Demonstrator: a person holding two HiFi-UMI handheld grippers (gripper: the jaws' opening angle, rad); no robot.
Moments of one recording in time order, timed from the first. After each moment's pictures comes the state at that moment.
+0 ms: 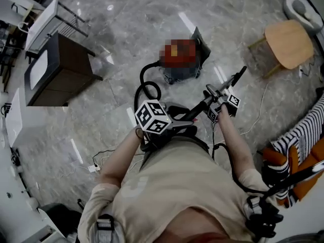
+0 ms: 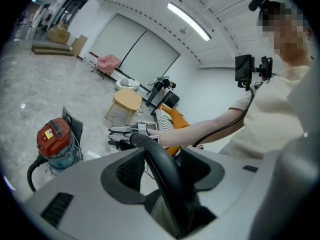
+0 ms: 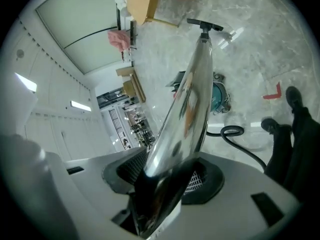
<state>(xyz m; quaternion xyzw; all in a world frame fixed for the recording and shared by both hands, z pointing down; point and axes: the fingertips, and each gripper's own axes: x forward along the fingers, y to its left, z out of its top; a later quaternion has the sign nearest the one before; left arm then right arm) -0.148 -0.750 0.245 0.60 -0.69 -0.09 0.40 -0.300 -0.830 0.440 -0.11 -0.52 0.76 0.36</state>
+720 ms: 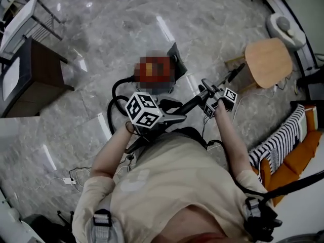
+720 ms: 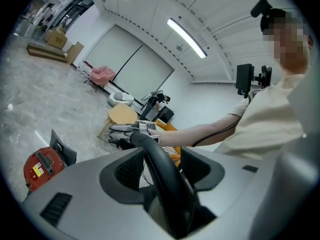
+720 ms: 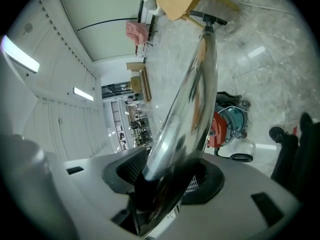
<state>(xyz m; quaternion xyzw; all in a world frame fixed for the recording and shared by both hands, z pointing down) -0.321 -0.784 0.218 0.63 -0.68 -0.14 0.33 -0.485 -0.900 0.386 -0.13 -0.59 0.70 0.37</state>
